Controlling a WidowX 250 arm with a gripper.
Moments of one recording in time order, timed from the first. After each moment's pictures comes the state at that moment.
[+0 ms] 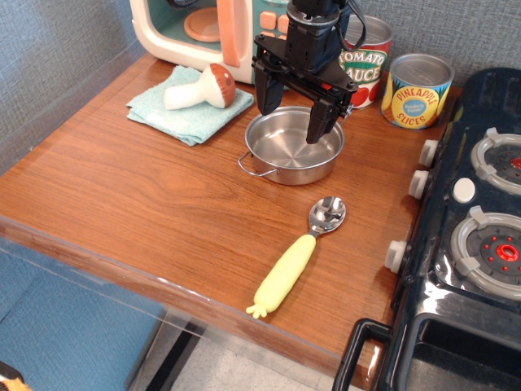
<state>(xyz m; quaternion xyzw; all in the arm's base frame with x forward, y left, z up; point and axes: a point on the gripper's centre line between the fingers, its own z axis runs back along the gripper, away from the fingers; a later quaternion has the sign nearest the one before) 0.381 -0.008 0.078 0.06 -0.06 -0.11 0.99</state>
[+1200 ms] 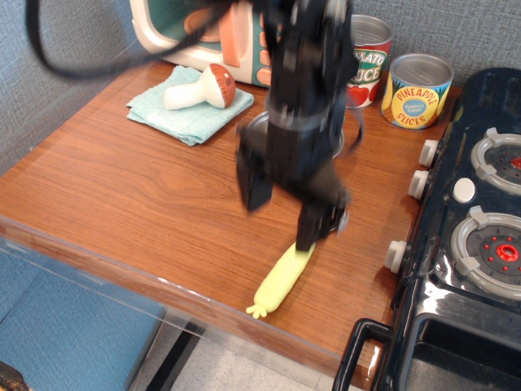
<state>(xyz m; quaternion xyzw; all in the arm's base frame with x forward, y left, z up) 0.265 -0.053 0.058 0.02 -0.04 -0.15 0.99</state>
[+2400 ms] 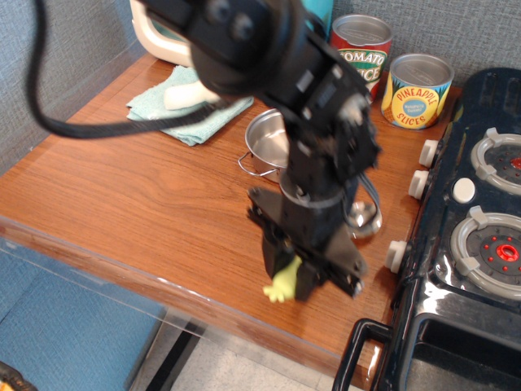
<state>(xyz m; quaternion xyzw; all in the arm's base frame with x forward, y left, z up) 0.252 -0.073 0.040 0.02 -0.06 -0.15 0.99</state>
